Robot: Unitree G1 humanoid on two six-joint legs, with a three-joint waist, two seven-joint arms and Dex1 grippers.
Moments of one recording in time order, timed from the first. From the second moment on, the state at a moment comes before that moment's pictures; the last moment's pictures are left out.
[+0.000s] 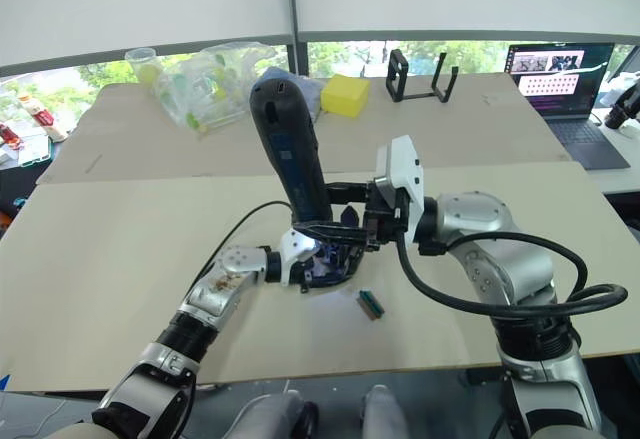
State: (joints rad) left arm -0.53 0.22 -0.29 0.34 -0.08 0.13 -0.99; right arm -0.55 -0.59 0.09 -0.35 0.65 0.50 1.00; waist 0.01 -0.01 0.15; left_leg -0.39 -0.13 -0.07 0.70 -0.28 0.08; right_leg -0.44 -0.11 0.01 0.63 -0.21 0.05
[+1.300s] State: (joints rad) left arm -0.47 0.41 -0.22 0.14 -0.23 0.27 -1.14; right arm -0.39 -1.02 -0.28 -0.37 1.54 1.10 0.75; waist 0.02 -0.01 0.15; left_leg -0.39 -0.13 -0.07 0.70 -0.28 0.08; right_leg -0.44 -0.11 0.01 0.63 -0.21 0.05
